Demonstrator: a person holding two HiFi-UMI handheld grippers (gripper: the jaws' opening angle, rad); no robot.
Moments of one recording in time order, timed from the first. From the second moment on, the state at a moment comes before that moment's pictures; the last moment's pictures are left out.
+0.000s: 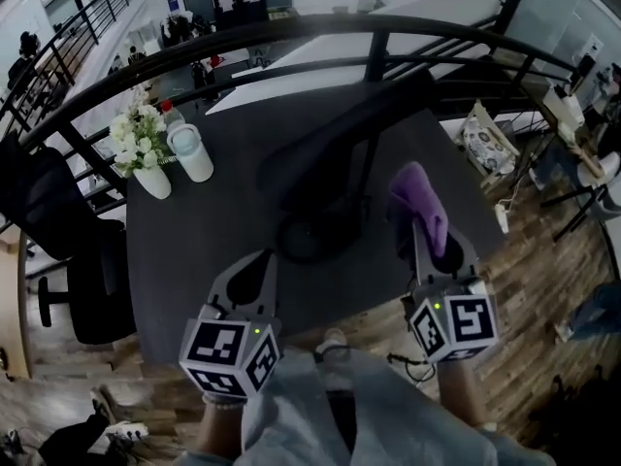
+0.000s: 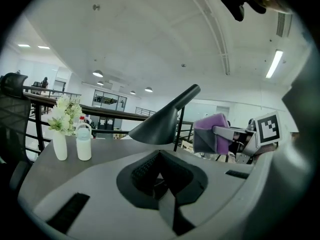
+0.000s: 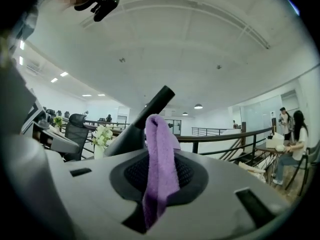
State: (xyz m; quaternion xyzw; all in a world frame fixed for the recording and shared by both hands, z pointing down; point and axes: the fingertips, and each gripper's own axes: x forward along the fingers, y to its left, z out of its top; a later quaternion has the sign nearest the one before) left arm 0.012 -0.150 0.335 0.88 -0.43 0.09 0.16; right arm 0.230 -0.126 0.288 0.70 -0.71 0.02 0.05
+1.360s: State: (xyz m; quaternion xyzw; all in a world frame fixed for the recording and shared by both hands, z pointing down) left arm 0.000 -0.159 0.341 0.85 -0.50 0.09 0.17; right arm 0.162 -0.197 0.189 0.62 -0.77 -0.17 0.02
